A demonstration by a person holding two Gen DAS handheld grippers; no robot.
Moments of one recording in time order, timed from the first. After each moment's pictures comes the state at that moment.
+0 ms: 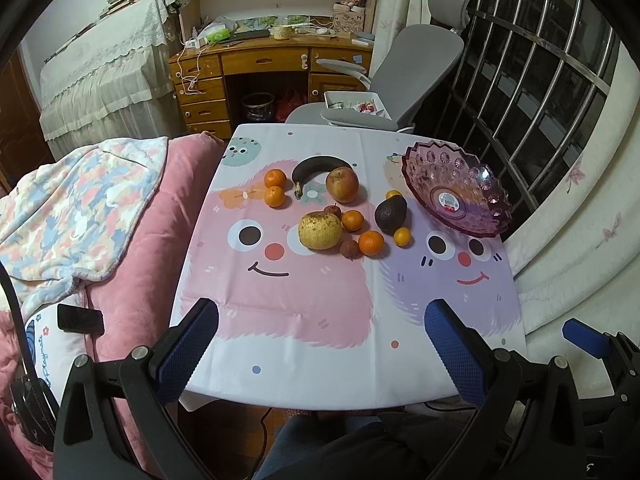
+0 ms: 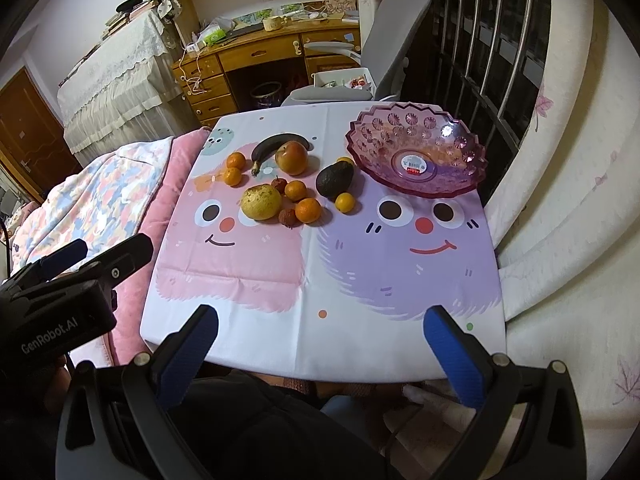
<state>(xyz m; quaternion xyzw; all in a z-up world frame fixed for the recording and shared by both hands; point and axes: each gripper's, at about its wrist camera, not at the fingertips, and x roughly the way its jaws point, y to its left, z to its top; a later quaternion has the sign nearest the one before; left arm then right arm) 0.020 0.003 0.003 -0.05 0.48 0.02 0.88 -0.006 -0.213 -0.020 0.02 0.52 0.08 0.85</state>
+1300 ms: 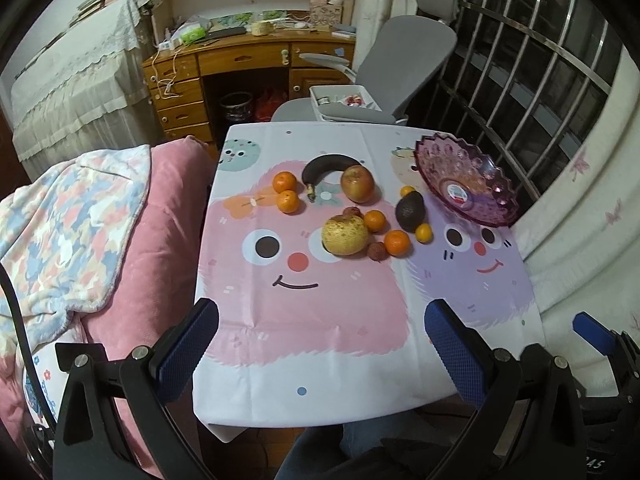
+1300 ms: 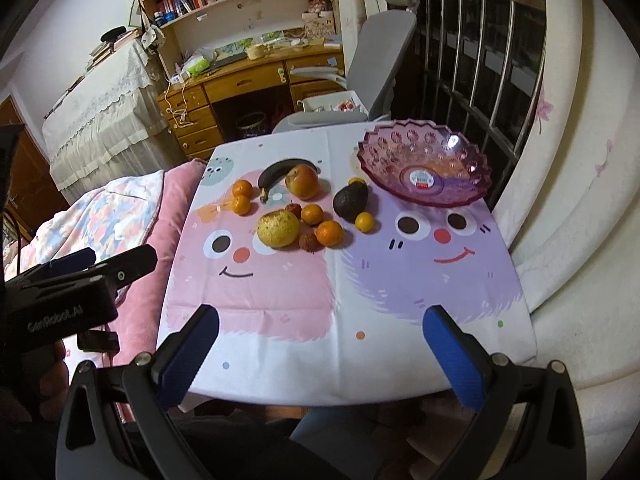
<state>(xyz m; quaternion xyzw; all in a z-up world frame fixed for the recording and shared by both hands) 0.053 0.079 -0.018 -0.03 0.48 -0.03 0.87 -0.007 -0.153 -0.024 0.05 0.47 0.04 0.88</state>
